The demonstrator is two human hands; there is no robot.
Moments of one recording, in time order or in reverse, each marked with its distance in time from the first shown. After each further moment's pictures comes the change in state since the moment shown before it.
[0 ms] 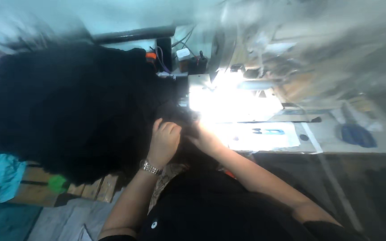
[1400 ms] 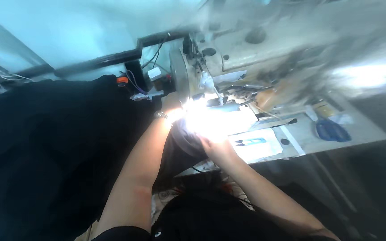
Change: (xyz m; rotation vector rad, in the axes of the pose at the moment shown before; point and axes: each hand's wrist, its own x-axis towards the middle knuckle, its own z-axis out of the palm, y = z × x) left_hand 0.235 0.002 0.090 -0.295 -0.386 -0.176; right_hand 0.015 0.041 -0.074 0.019 0.034 0.359
